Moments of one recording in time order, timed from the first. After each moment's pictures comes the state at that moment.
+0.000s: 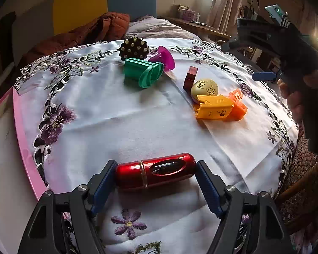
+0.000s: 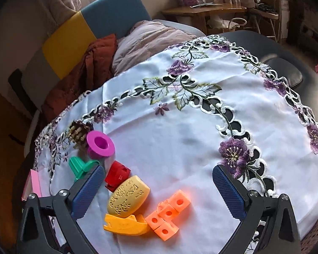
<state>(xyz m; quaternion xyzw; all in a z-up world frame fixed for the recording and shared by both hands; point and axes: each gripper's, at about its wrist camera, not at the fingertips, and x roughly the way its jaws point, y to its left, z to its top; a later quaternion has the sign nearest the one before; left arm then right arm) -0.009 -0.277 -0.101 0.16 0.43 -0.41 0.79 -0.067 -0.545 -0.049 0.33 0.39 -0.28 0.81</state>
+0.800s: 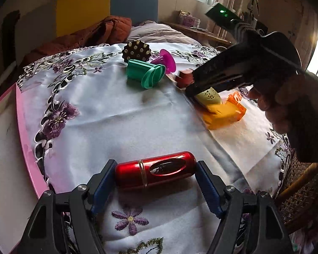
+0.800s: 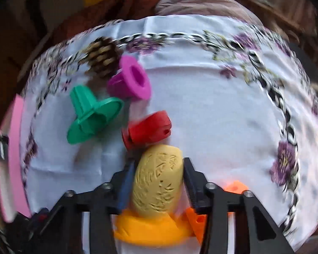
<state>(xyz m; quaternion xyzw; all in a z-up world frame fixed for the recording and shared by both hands) -0.013 -0.267 -0.104 0.14 0.42 -0.42 0.80 0.012 -0.482 -0.095 0.18 0.56 -0.17 0.79</state>
